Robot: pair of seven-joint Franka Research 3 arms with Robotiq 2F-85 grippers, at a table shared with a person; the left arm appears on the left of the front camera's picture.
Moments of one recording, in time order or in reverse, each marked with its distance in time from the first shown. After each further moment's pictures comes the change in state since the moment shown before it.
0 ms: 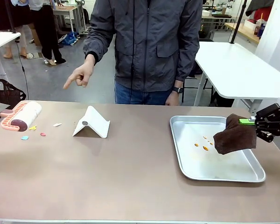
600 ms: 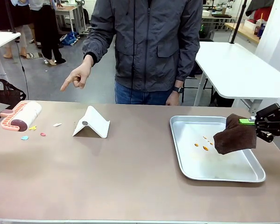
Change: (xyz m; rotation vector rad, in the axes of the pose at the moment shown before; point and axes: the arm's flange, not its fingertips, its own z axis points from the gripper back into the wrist) left arm 0.000 0.000 0.000 0.000 0.000 0.000; right arm 0.000 0.000 0.000 0.000 0.000 0.000
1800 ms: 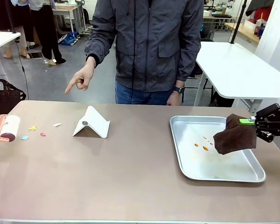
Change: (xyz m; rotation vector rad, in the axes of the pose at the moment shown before) left arm -0.003 0.029 0.075 0.328 -0.298 -0.003; right arm 0.000 0.000 0.000 0.000 0.000 0.000
